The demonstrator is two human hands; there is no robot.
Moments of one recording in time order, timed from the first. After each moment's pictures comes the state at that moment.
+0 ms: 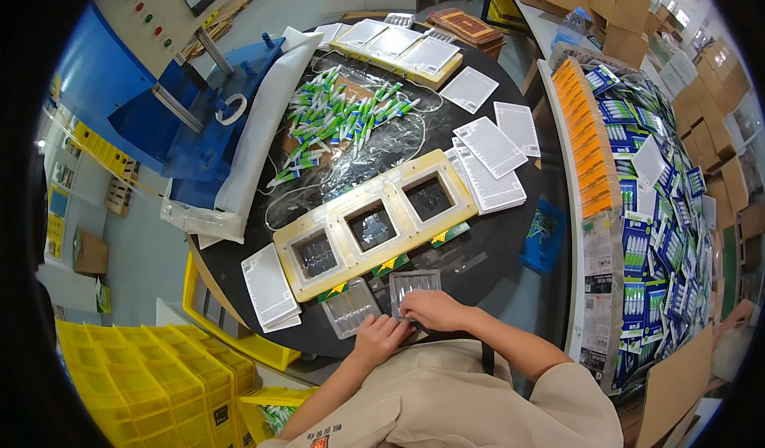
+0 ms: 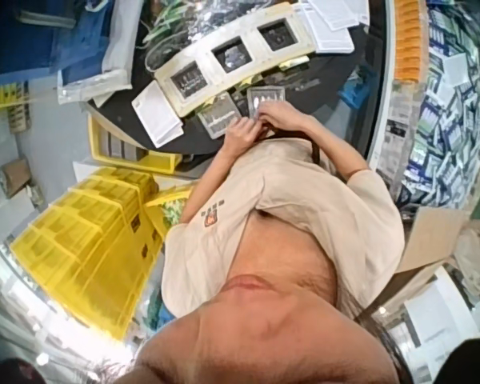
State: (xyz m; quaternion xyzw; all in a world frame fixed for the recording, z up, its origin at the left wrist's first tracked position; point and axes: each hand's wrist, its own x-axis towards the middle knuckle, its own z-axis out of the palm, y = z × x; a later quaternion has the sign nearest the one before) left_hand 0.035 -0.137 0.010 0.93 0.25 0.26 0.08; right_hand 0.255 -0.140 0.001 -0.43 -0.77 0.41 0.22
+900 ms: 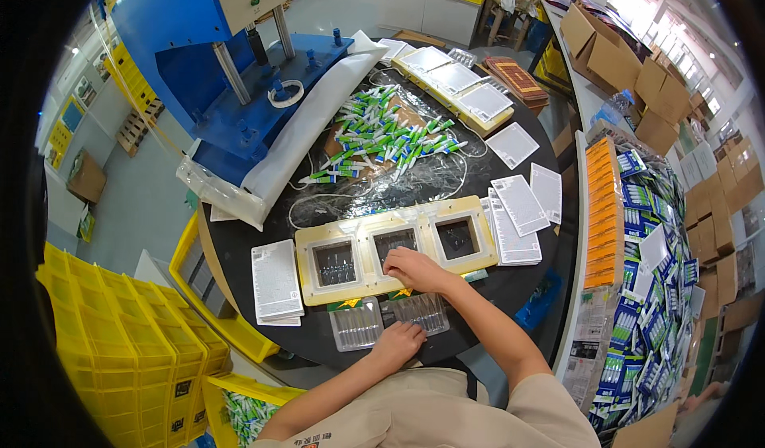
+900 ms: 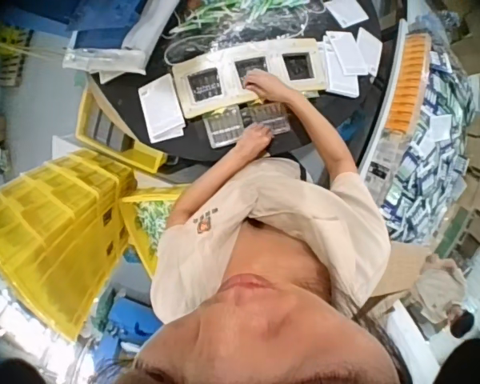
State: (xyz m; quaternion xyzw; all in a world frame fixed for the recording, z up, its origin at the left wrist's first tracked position) left_hand 0.074 -0.122 -0.024 0.93 0.29 0.15 0.15; right_hand 0.238 0.023 0.007 -0.35 -0.85 0.33 0.22
